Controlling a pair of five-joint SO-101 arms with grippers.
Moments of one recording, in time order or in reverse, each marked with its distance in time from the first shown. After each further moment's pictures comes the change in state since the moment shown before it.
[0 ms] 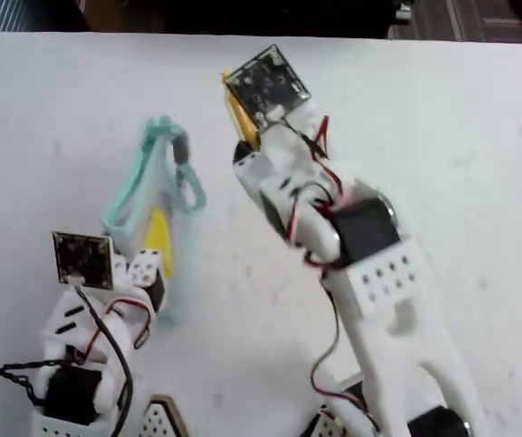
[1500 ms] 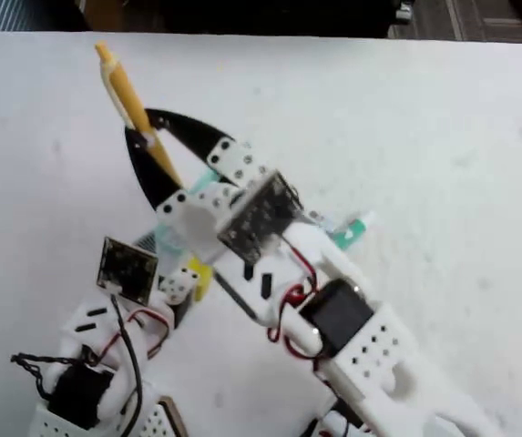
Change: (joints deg) left arm 11.5 -0.1 0.3 1.4 -5.8; right arm -18.5 -16.5 28.4 -53.6 0.0
